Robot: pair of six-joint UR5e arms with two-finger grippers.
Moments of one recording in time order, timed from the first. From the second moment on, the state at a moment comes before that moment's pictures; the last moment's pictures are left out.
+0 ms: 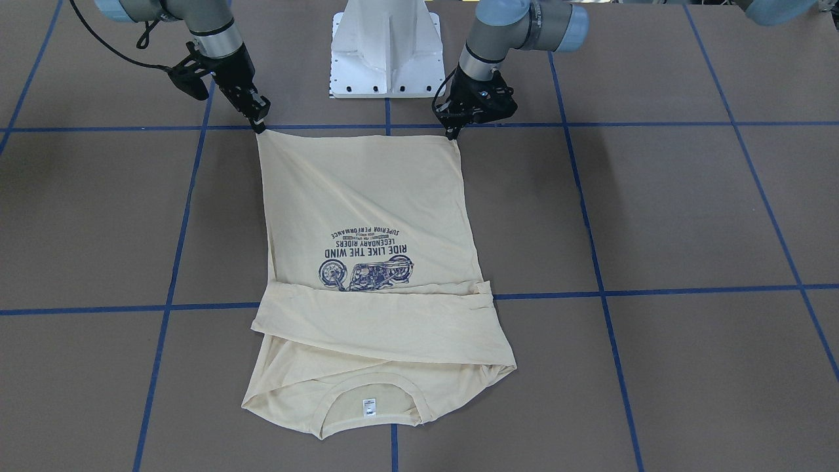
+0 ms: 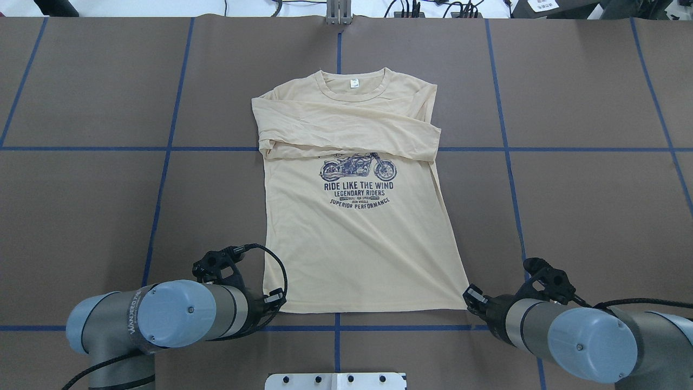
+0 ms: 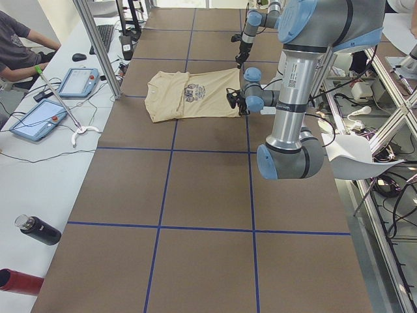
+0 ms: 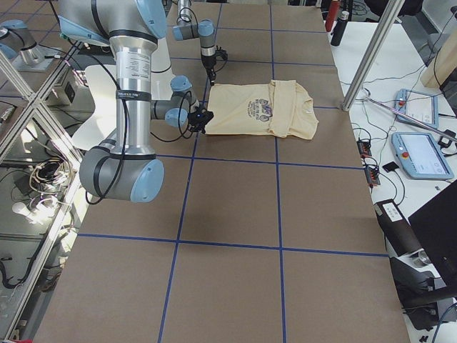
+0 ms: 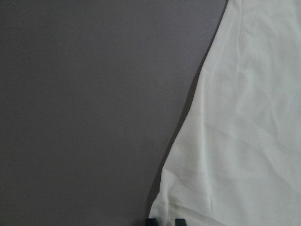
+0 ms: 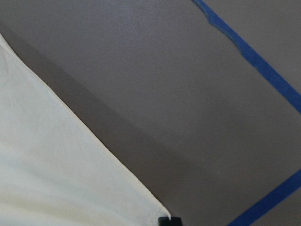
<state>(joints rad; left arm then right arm) -0.20 -1.89 -1.90 -1.91 -1.64 -1.86 0.14 -1.62 2.13 -1.19 1.47 2.20</state>
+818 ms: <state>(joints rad) -0.21 -1.84 -2.09 -1.79 -1.68 -1.82 0.09 -1.62 2.19 -1.19 1.47 2.20</state>
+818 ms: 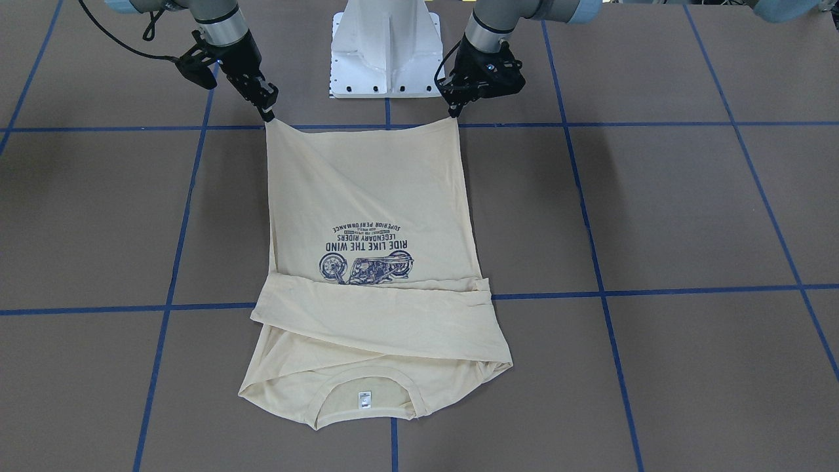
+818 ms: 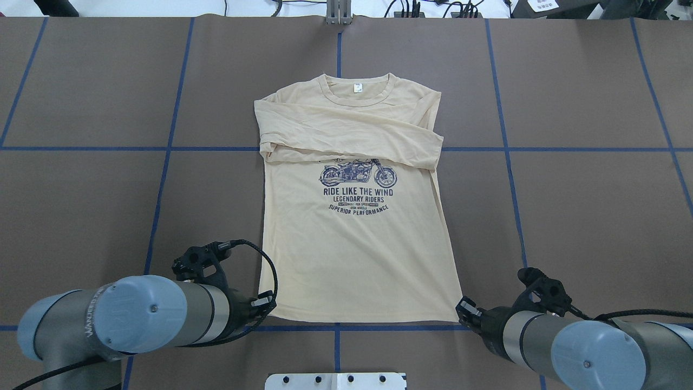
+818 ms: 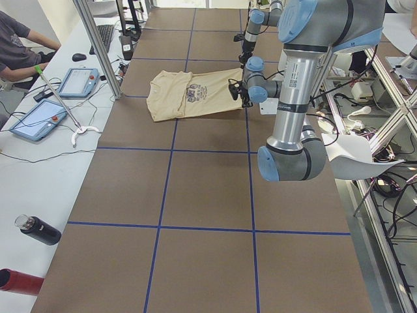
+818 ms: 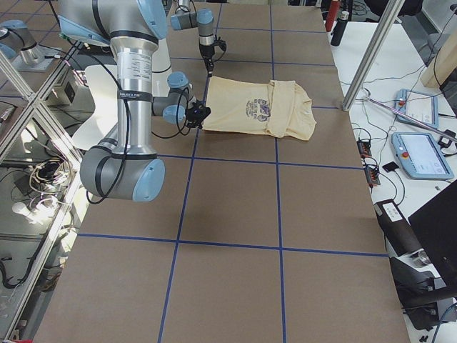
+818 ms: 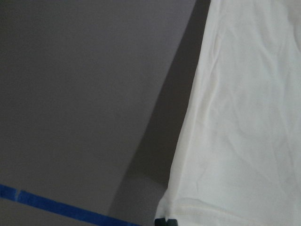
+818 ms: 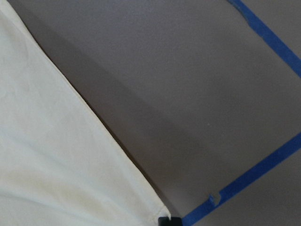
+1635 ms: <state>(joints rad) -0.23 -1.72 -2.27 -1.78 -1.76 -1.83 0.06 -1.76 2.40 -1.20 1.52 2.20</state>
